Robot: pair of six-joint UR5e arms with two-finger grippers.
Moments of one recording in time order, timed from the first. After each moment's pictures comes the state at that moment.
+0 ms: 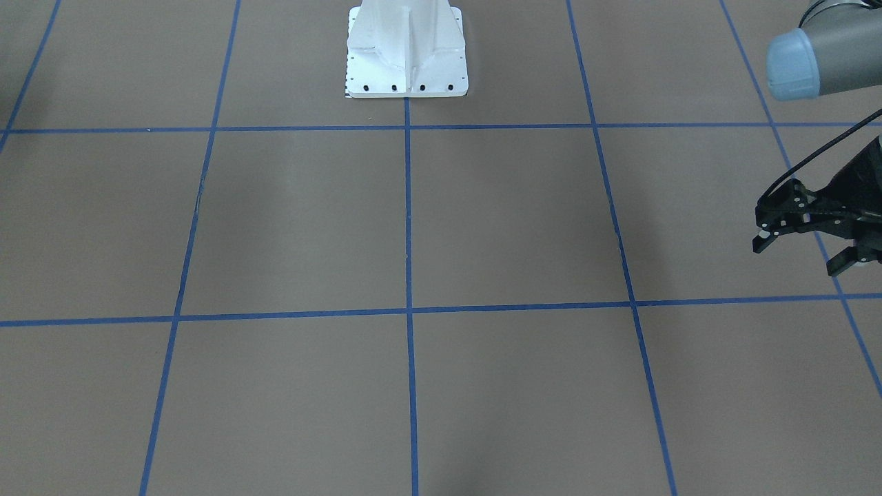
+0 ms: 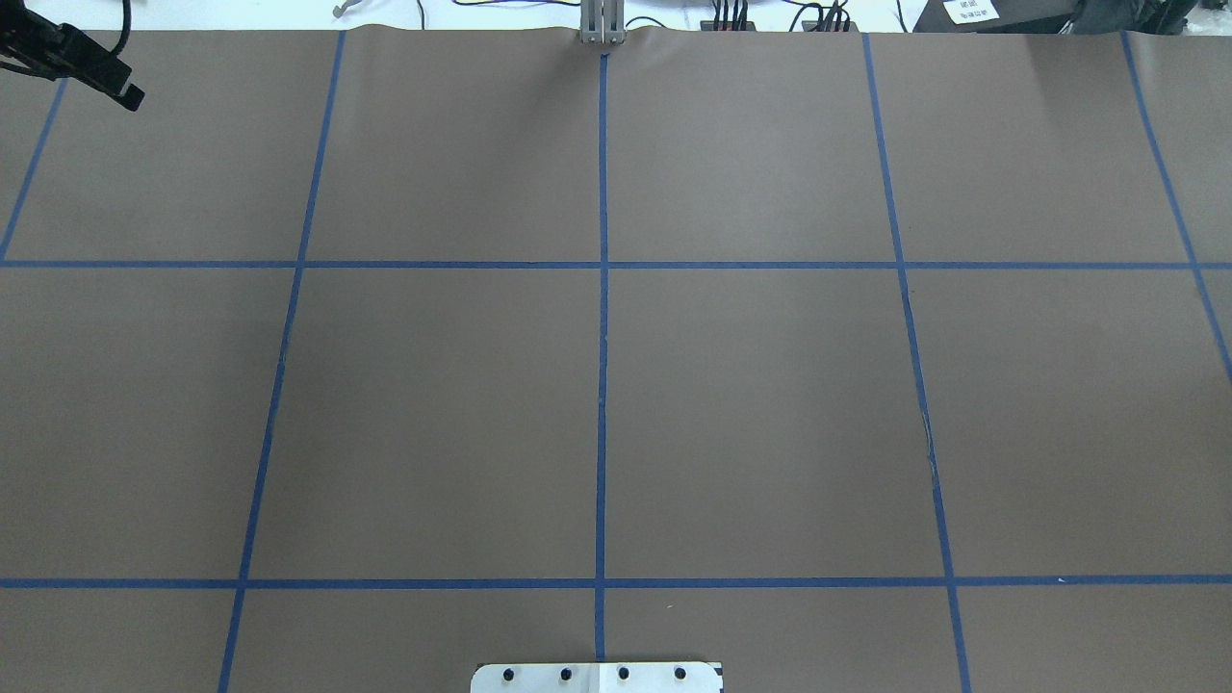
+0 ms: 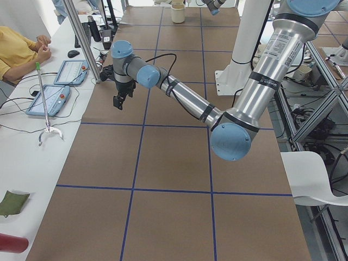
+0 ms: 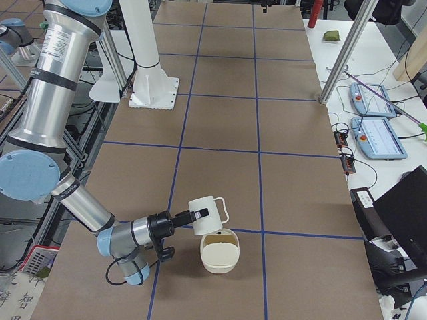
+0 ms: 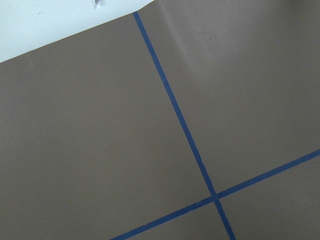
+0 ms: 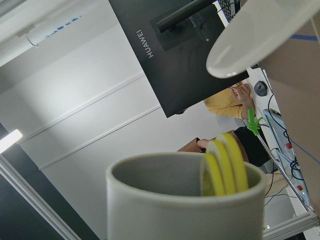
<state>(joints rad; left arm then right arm) -1.25 -2.00 -1.73 -1.55 -2.27 -0.22 1.01 -1.86 0.93 1.30 1.18 2.68</state>
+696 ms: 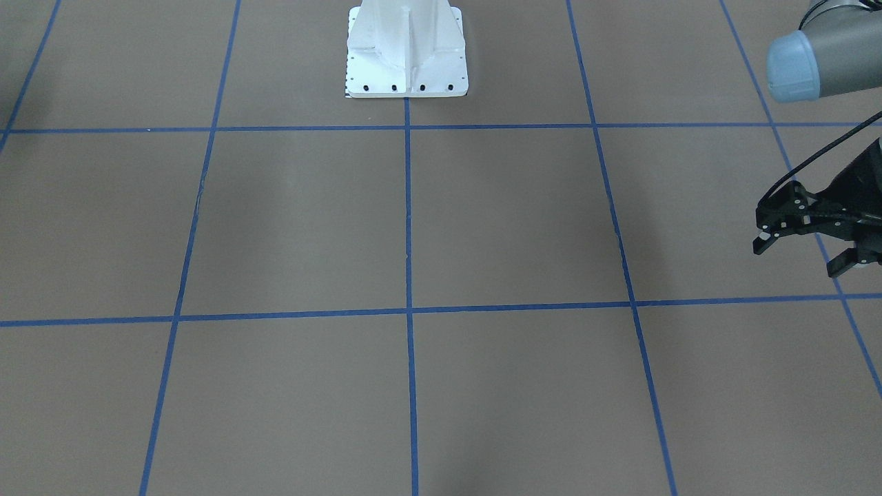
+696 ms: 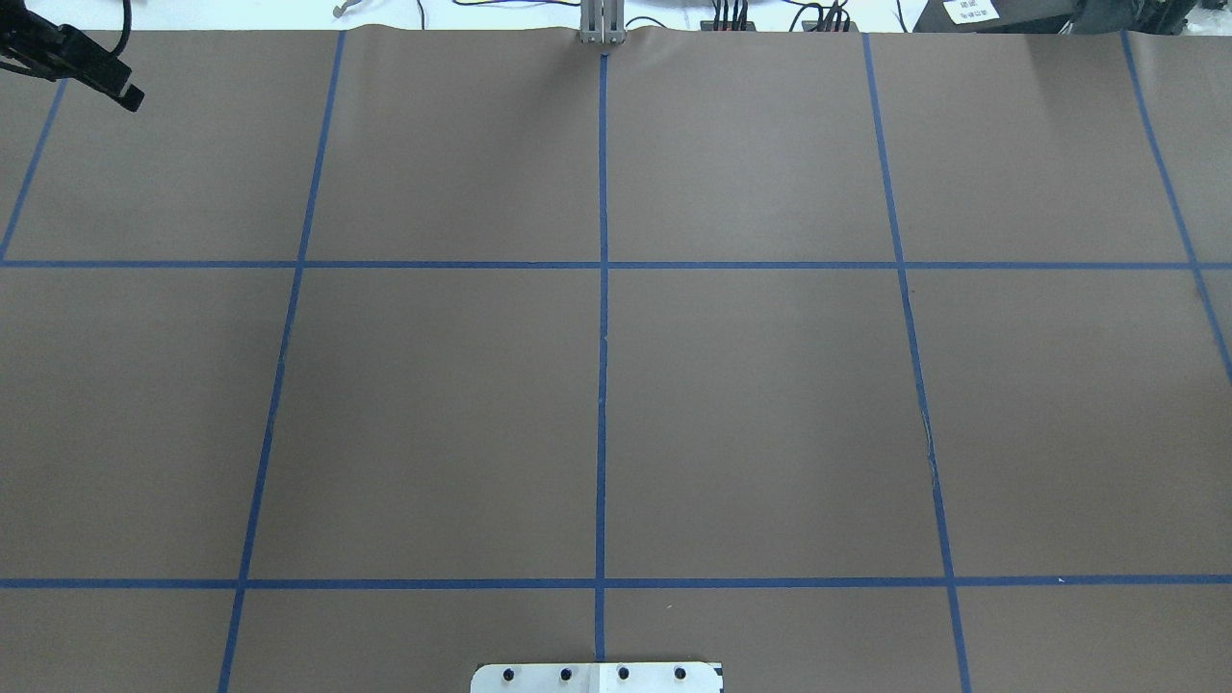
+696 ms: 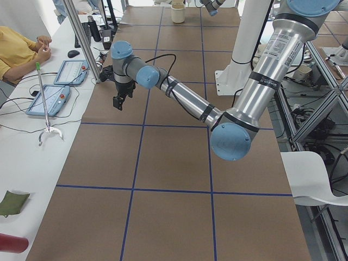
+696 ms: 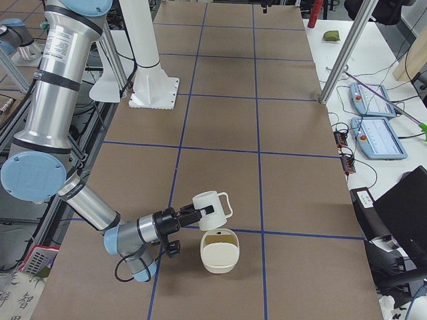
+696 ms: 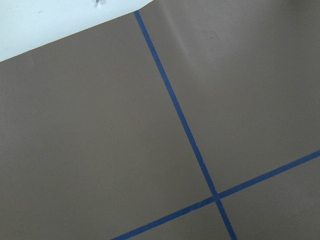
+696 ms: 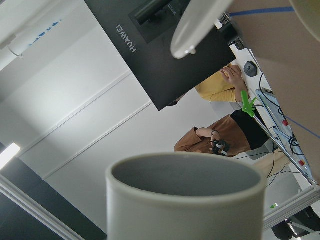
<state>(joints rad) -1.25 -2.00 -1.72 -1.56 -2.27 -0.22 1.01 -1.85 0.93 1.30 1.20 2.81</state>
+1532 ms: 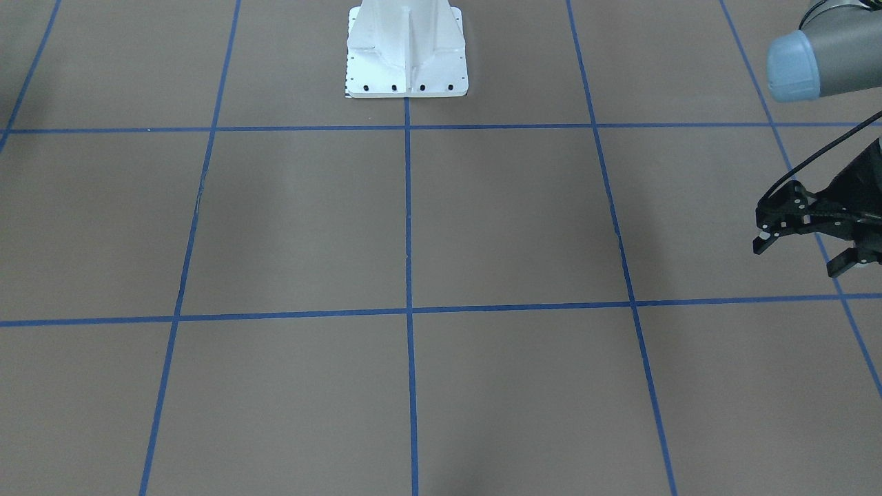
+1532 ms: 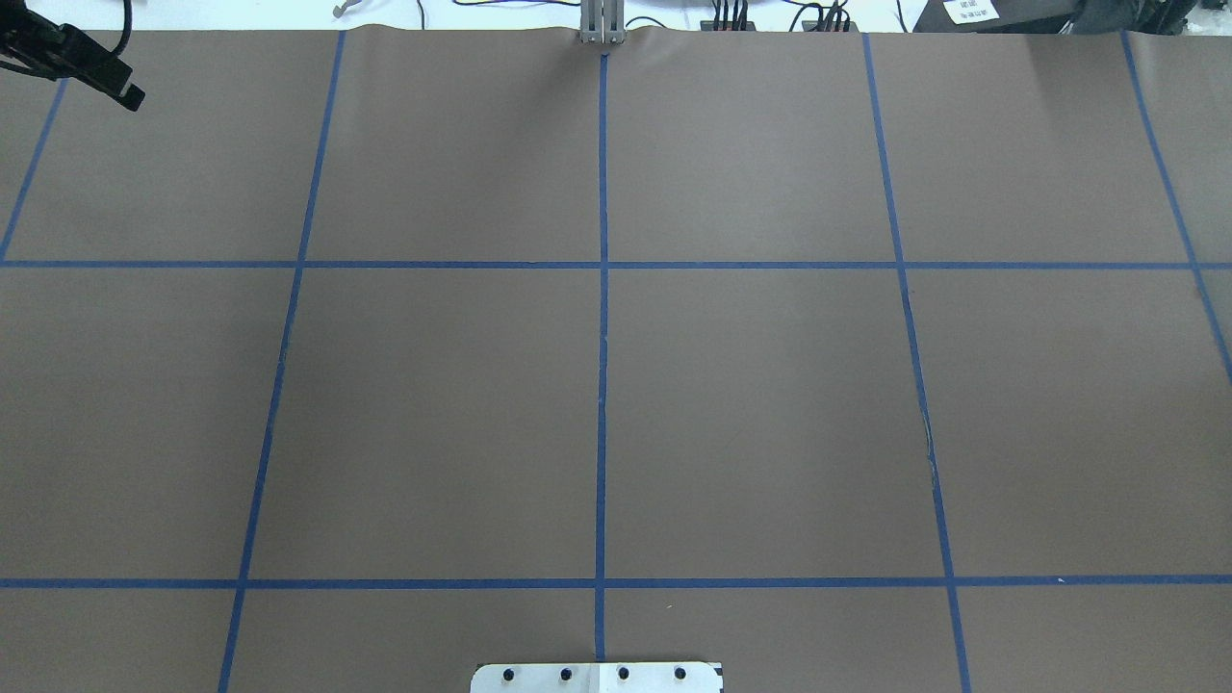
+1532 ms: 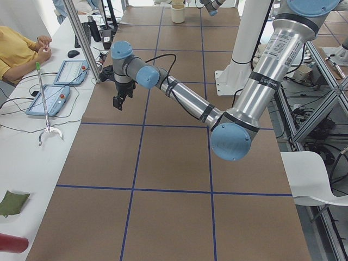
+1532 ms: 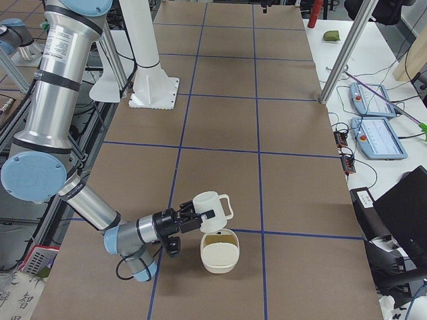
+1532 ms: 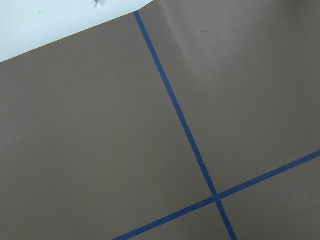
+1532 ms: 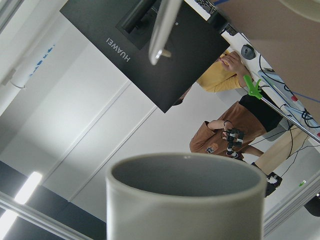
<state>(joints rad) -1.25 -2.00 -1.73 -1.56 -2.27 -0.22 1.01 -1.85 0.93 1.30 1.16 3.00</state>
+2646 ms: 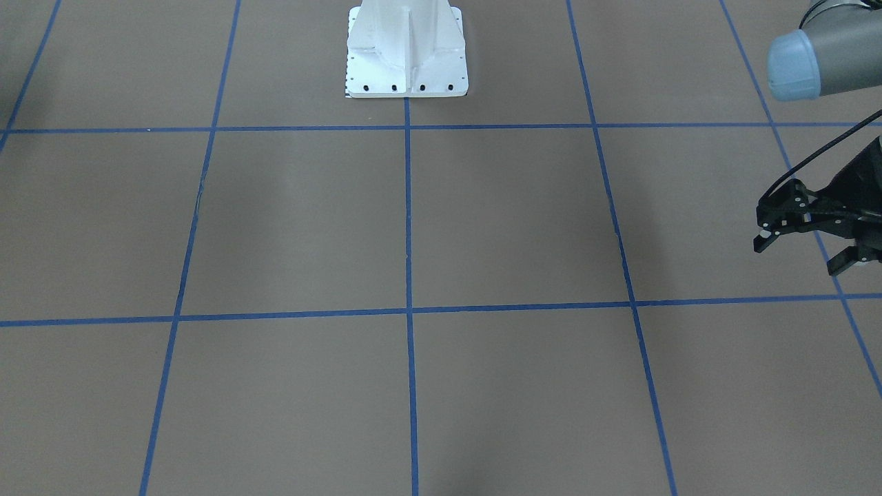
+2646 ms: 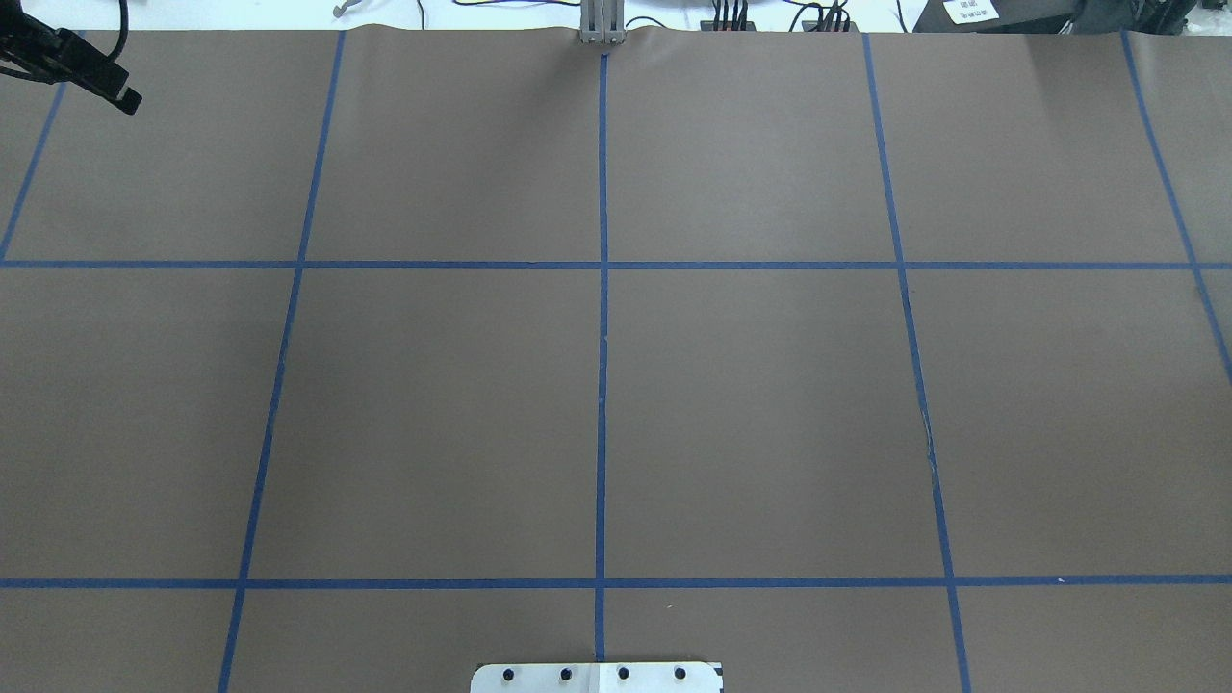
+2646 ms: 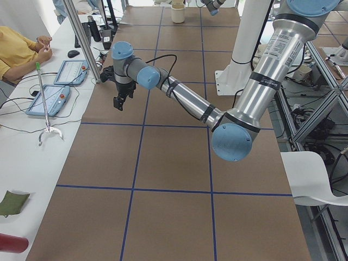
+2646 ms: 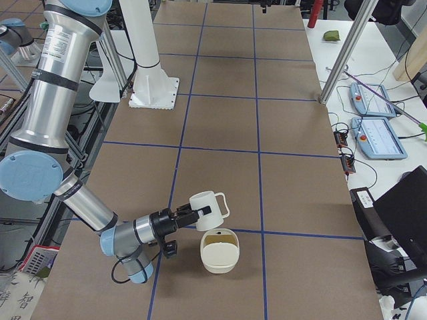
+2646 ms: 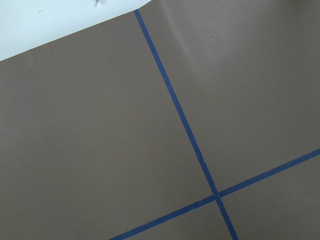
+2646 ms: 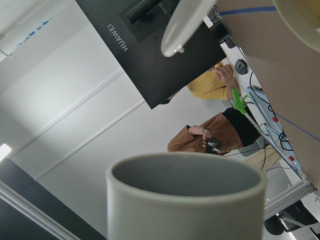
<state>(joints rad) -1.25 -1.99 -1.73 -1.56 -2.27 -0.22 1.01 -1.86 0.93 1.30 1.24 2.81</state>
